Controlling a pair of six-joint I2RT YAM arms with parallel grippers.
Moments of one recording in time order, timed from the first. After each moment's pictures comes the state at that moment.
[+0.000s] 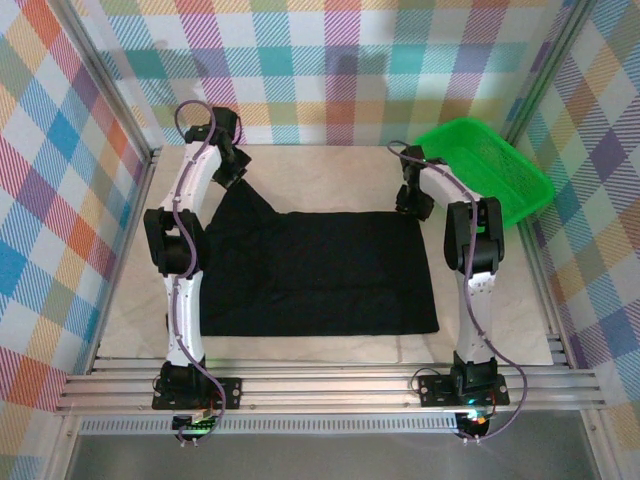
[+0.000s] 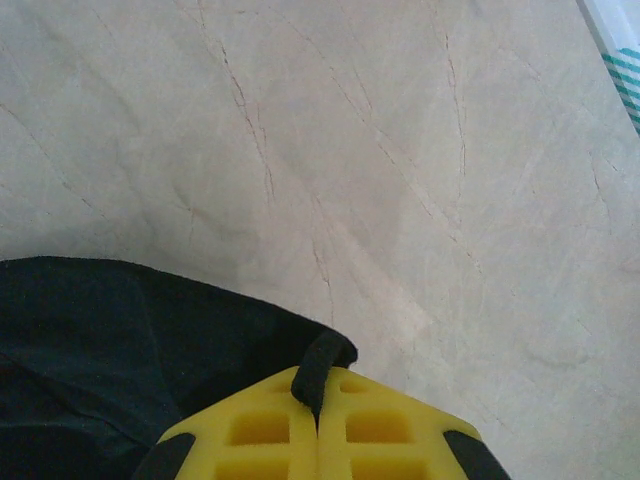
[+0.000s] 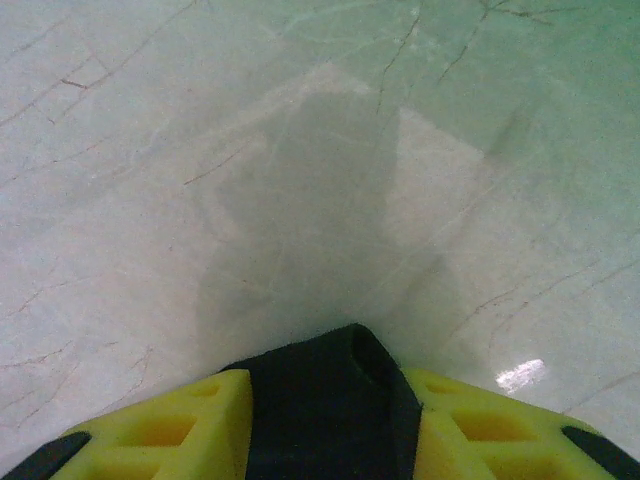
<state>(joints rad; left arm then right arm) -0.10 2.33 2.33 -1.14 -0.03 -0.96 0.18 2.29 1.86 -0.92 0.14 0.65</state>
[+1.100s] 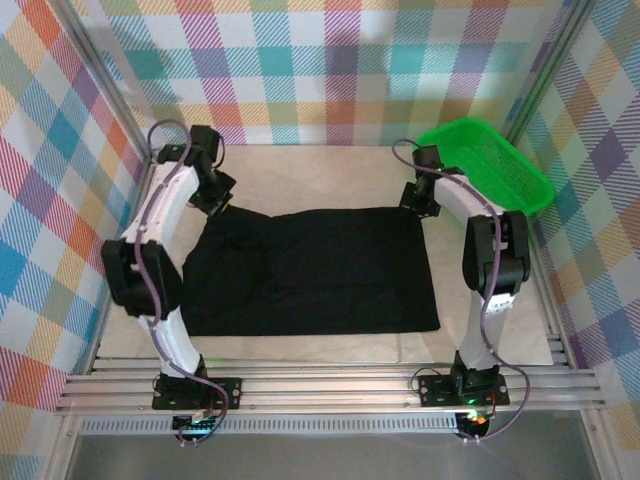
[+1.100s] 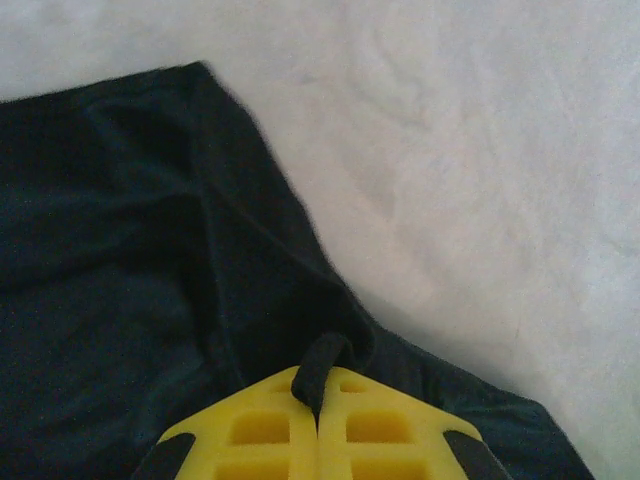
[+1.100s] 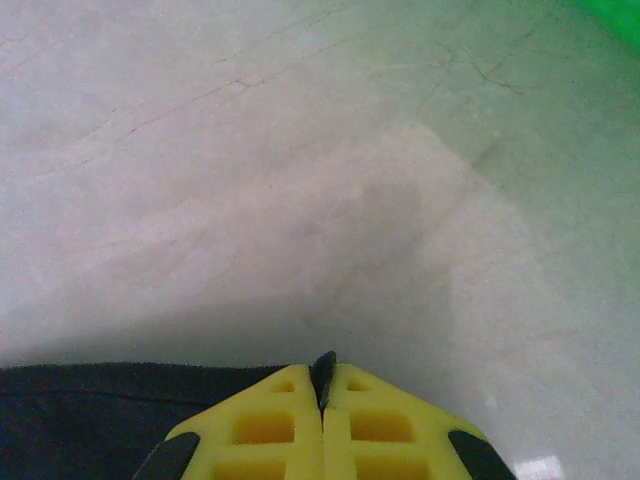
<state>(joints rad) -0.09 1.78 1.72 -1.16 -0.01 -1.06 0.17 1.97 1.52 -0.66 0.05 0.47</state>
